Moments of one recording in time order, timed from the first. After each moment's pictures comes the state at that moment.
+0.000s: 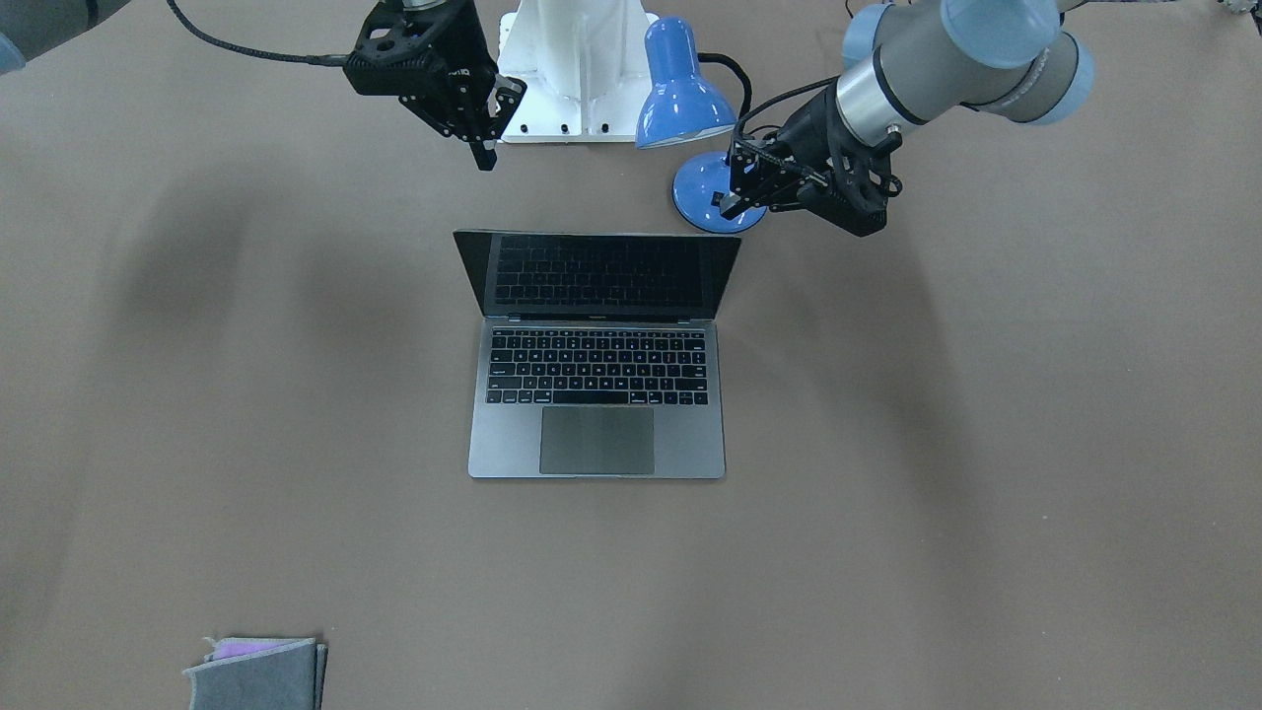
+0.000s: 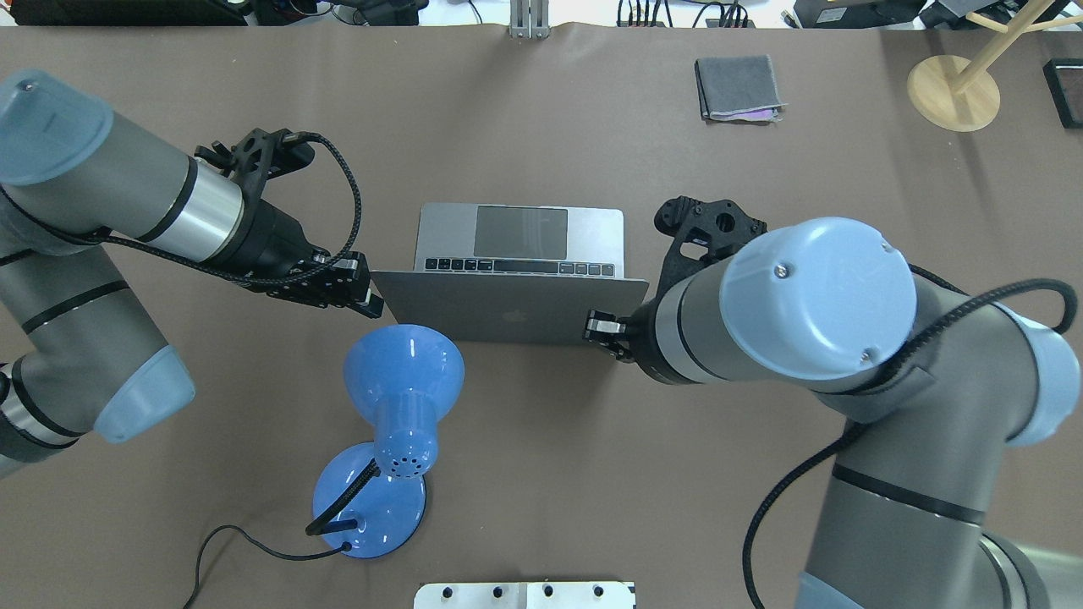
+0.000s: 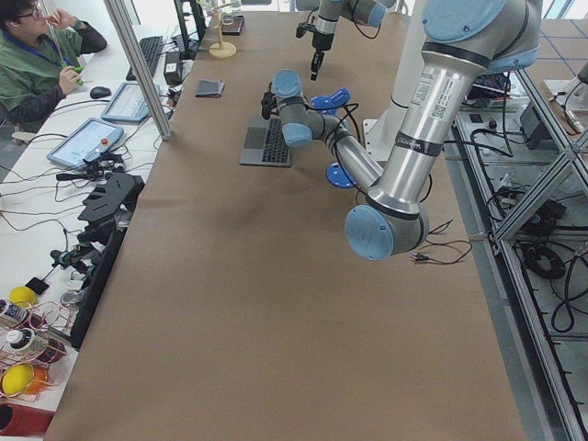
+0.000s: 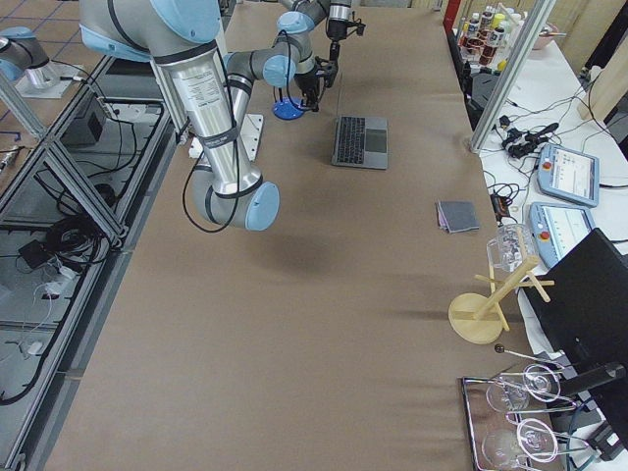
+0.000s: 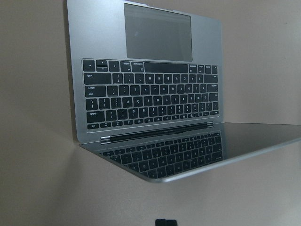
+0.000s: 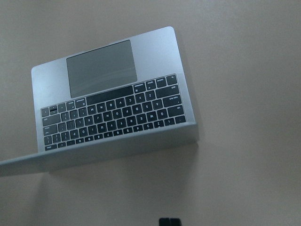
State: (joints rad) left arm -0.75 -1.96 -1.87 -2.12 -2.36 -1.25; right arm 0.45 -1.01 2.17 -1.79 1.72 1.54
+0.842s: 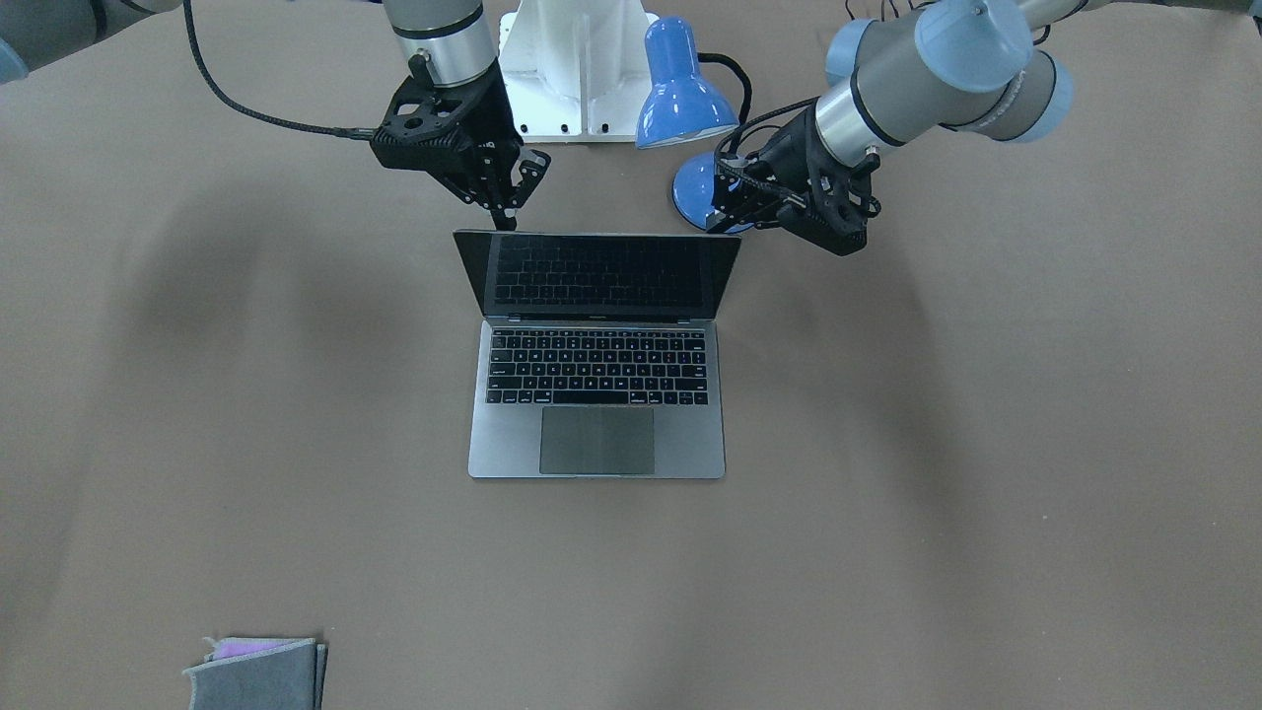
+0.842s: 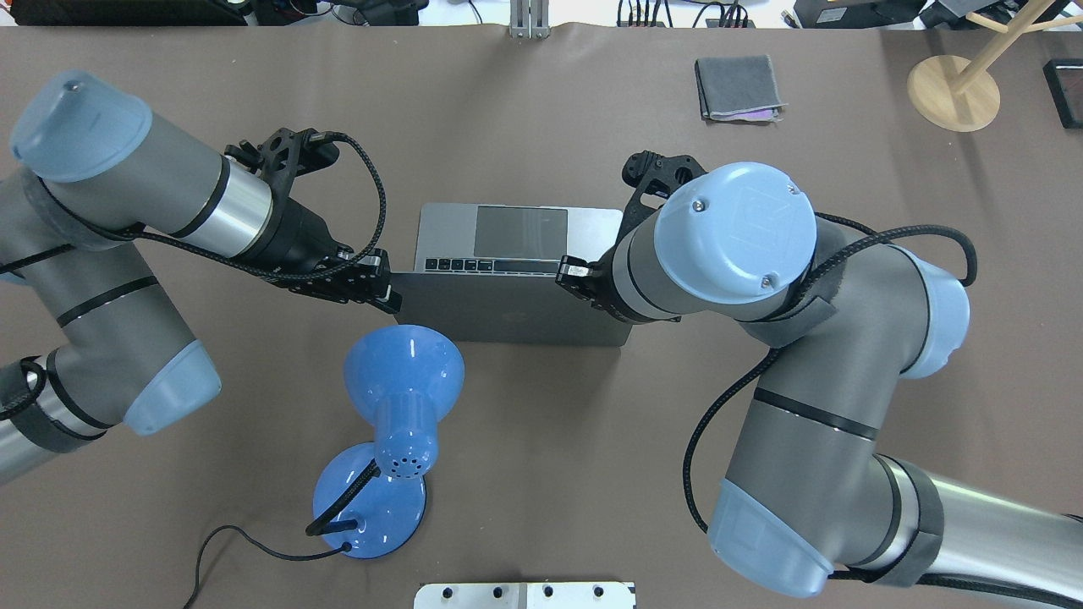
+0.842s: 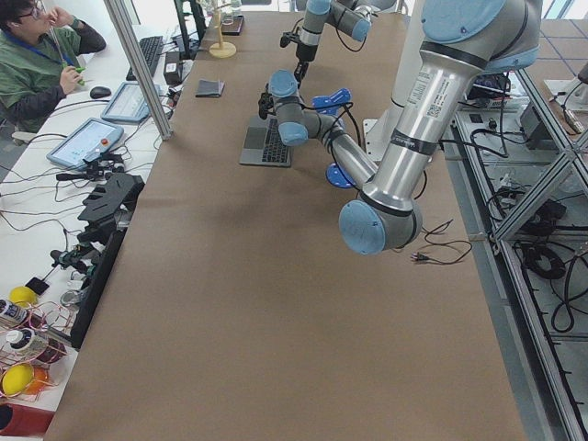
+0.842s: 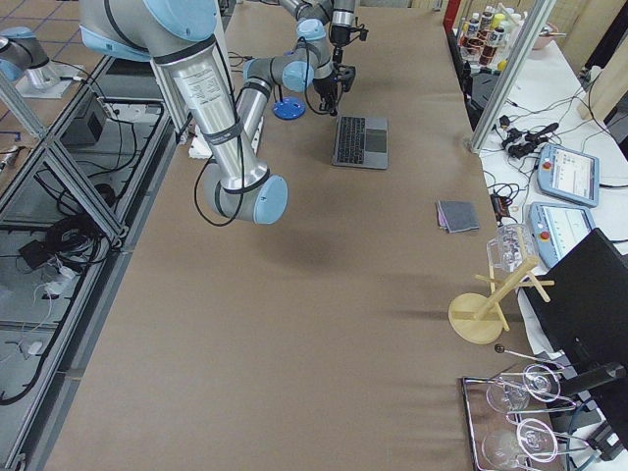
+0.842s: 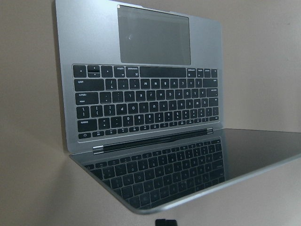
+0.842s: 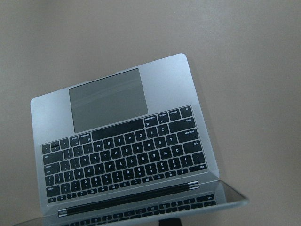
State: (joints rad) left arm -0.75 -2.00 -1.81 -2.12 -2.35 -1.24; right arm 0.51 -0.94 2.00 -1.71 1.72 1.53
